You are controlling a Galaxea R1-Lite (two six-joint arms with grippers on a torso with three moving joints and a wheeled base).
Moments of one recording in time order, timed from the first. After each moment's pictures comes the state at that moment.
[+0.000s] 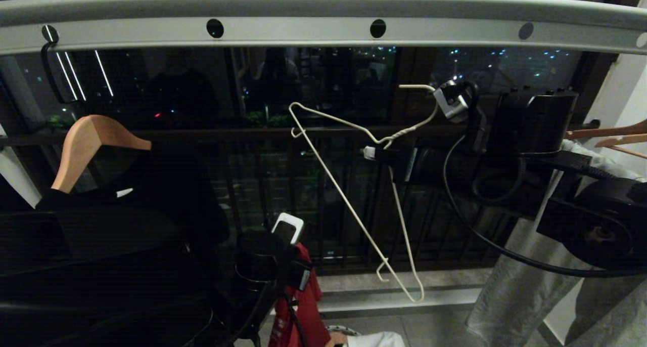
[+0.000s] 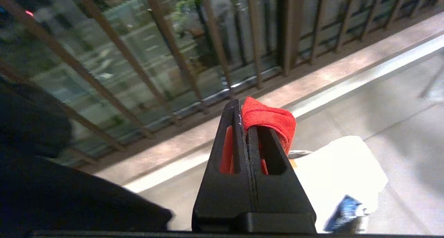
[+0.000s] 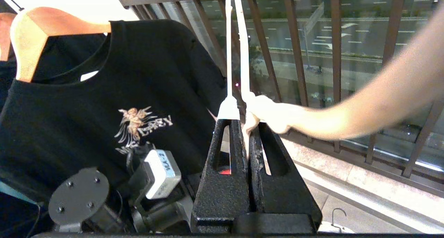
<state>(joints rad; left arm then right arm) -0.72 2.13 -0.65 -1.21 0.36 0.06 0.49 1.71 -1.03 -0.62 0.25 0.34</state>
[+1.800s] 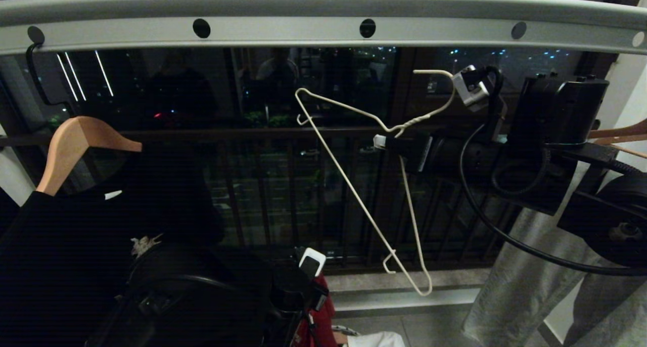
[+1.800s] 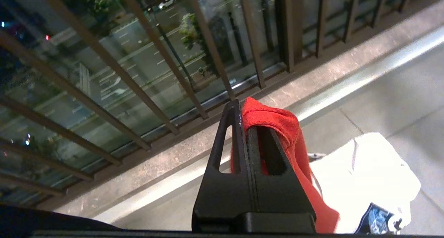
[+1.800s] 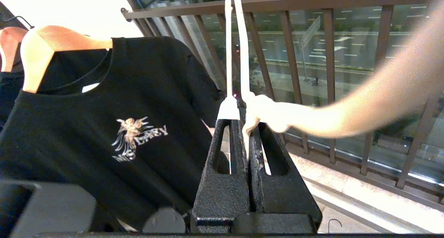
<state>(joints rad) -0.75 2.54 -0.79 -1.51 0.39 0.16 0.47 1.67 -1.03 -0.62 0.25 0.33</state>
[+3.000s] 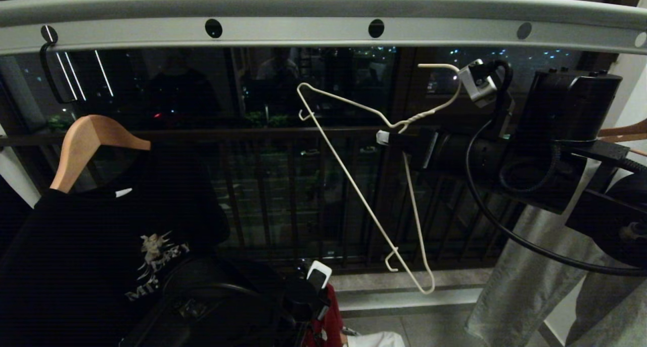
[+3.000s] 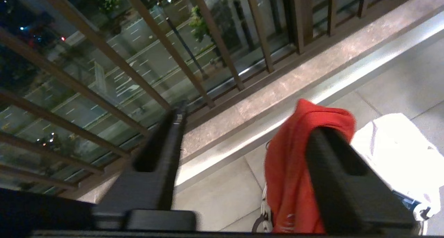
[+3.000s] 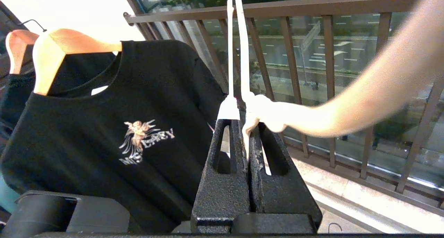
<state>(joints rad) -0.75 2.66 -0.87 -1.51 0.43 0.20 0.47 1.65 -1.03 -0.62 0.25 0.33</state>
